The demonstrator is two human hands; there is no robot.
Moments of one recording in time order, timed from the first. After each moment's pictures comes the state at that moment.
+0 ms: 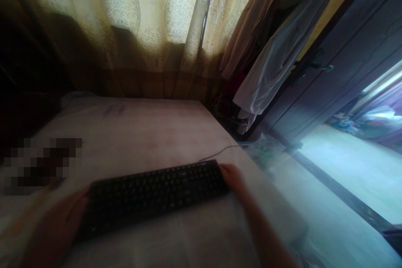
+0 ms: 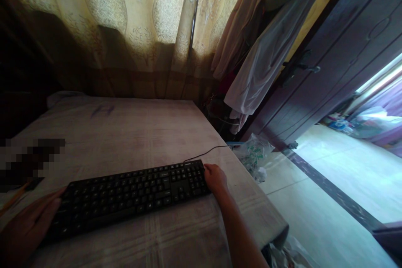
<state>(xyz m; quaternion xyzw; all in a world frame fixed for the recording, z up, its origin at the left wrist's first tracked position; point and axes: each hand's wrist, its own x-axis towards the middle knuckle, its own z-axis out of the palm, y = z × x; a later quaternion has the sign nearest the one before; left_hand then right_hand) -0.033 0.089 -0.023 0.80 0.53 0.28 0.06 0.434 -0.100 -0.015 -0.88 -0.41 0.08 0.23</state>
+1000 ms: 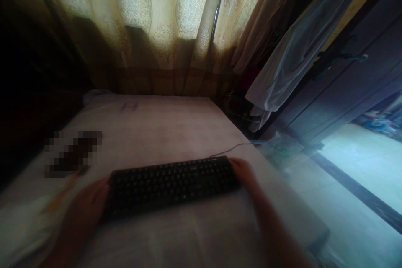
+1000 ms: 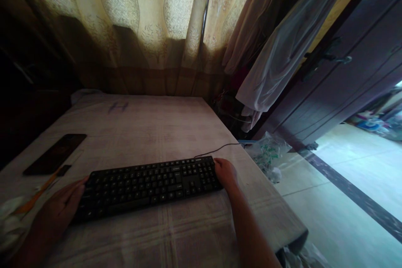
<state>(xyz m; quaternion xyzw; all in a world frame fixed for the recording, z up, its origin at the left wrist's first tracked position) -0.021 0.070 0.006 0.79 0.54 0.26 0.12 0.439 -0.088 -0.013 -0.86 -0.40 0.12 0.29</state>
